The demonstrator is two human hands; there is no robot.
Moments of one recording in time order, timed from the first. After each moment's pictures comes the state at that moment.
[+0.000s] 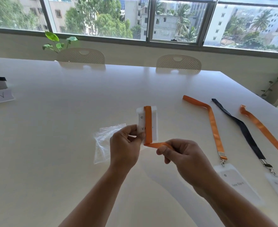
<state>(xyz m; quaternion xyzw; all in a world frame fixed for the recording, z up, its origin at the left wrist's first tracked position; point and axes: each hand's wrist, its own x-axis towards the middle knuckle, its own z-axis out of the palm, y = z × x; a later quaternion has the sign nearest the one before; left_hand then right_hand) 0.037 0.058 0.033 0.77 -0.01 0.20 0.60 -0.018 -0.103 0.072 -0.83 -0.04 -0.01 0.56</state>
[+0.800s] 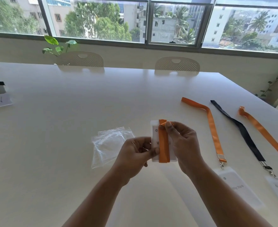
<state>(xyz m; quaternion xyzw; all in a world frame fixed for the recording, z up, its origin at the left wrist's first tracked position) 0.032 0.055 0.028 0.71 -0.13 -0.05 0.69 0.036 -0.100 0.061 -0.67 0.02 -0.12 0.73</state>
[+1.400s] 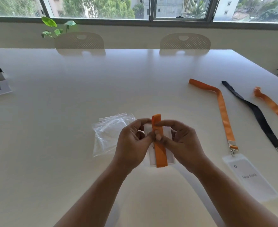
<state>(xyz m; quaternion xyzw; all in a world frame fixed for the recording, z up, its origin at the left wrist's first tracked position) 0.035 0.053 0.020 0.73 -0.10 0.08 0.67 0.034 -0.109 0.017 -0.69 -0.13 -0.02 0.71</state>
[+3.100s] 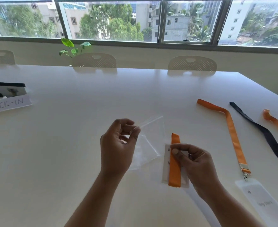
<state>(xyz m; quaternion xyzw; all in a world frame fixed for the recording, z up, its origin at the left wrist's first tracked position) 0.047 0.099 0.050 0.76 -0.05 0.36 0.53 0.028 -0.107 0.020 -0.66 0.01 -0.06 0.74</state>
